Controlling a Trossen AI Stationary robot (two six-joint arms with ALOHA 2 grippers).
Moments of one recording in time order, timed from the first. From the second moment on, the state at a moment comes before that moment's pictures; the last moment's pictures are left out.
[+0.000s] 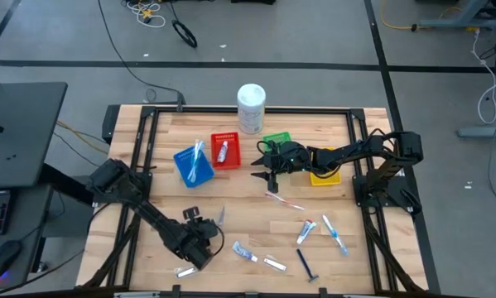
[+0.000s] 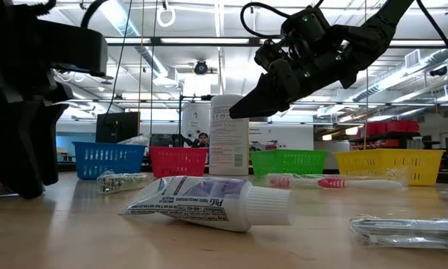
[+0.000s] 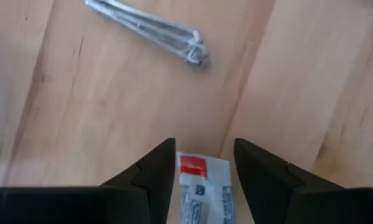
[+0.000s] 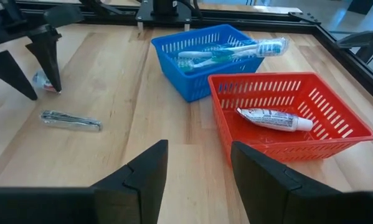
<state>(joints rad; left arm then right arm) -0.70 1.88 1.11 -0.75 -0.40 -1.00 -0.13 1.66 0.75 0.48 -0.11 -0.10</state>
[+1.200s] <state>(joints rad) -0.60 1.88 1.34 -0.99 -0.25 -0.99 -0.13 1.66 0.75 0.48 -0.11 -0.10</state>
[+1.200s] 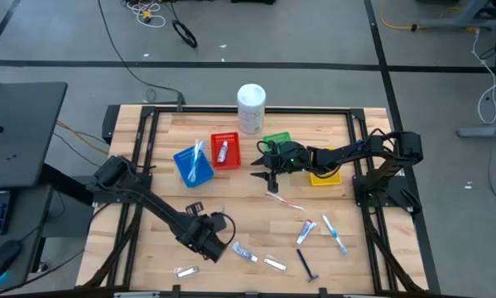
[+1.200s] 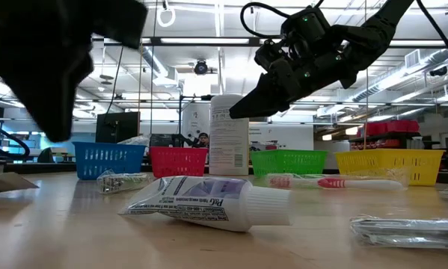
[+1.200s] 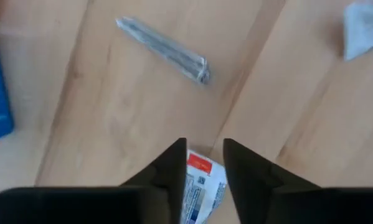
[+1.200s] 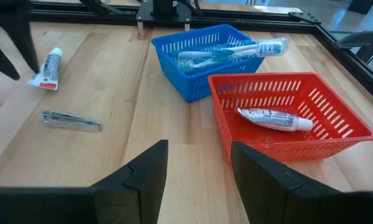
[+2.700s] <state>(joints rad) -0.70 1.87 1.17 -0.86 -0.54 -0.96 -0.13 1.66 0.75 0.48 -0.11 -0.11</state>
